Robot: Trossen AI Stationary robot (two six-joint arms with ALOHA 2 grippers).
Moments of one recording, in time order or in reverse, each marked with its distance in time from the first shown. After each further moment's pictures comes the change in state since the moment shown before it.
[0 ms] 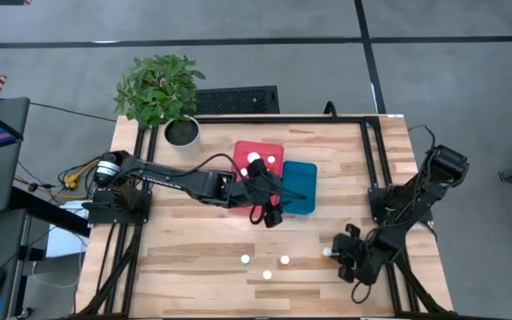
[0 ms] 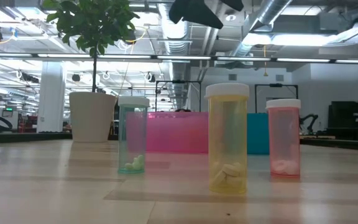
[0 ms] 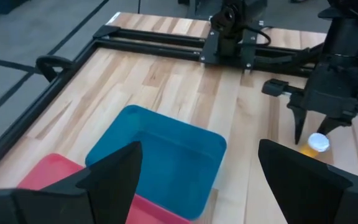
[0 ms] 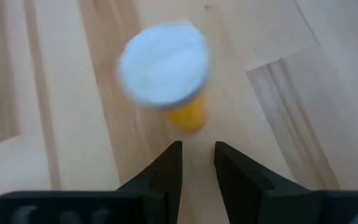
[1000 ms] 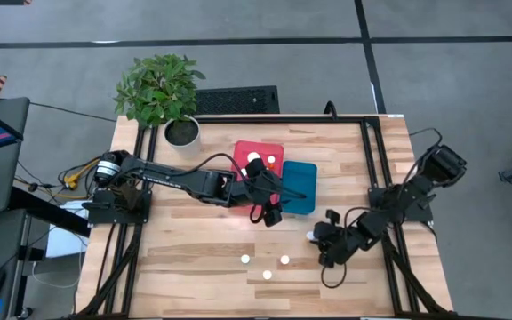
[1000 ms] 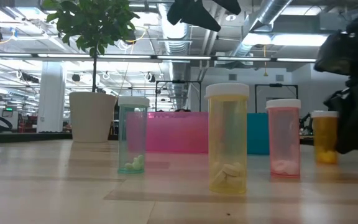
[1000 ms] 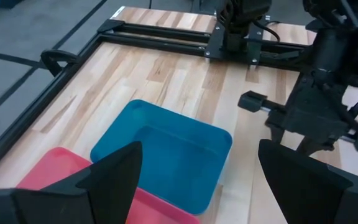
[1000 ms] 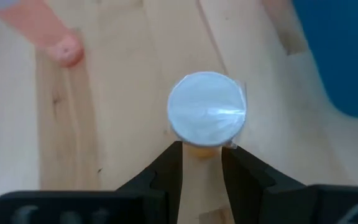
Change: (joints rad) left arm 0.001 0.000 0.000 -0.021 -0.006 -0.014; right arm -0.295 0.013 -0.001 0.165 -0.006 -0.415
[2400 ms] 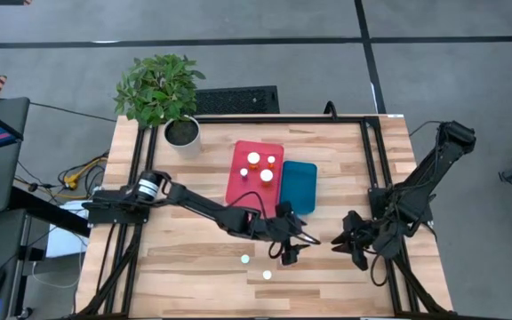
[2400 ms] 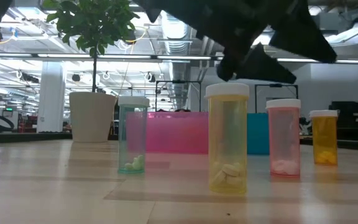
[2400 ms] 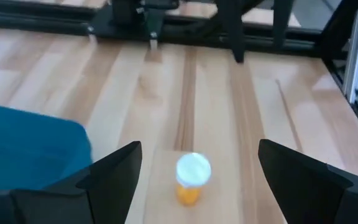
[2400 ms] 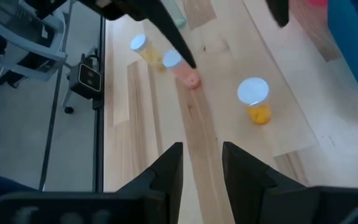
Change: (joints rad) left arm -0.102 0.367 -0.027 0.521 0.178 0.016; right arm 0.226 -0.528 0.001 -0.252 0.007 0.256
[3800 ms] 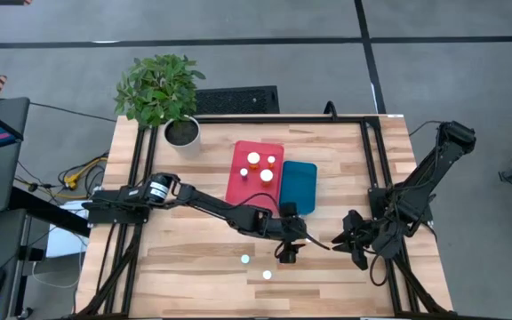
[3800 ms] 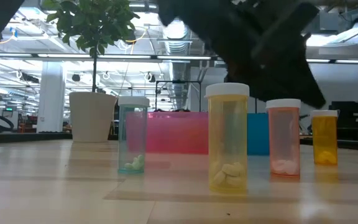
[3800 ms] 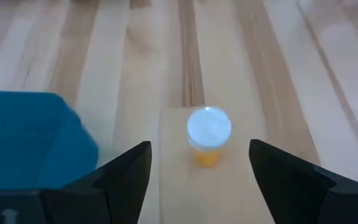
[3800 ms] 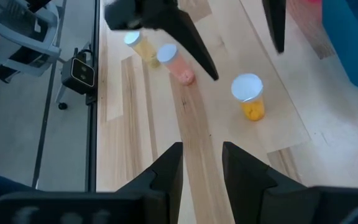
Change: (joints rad) left arm 0.026 0.096 0.173 -0.294 0.060 0.141; right arm -0.001 0.000 0.000 -0.023 -0.004 -0.006
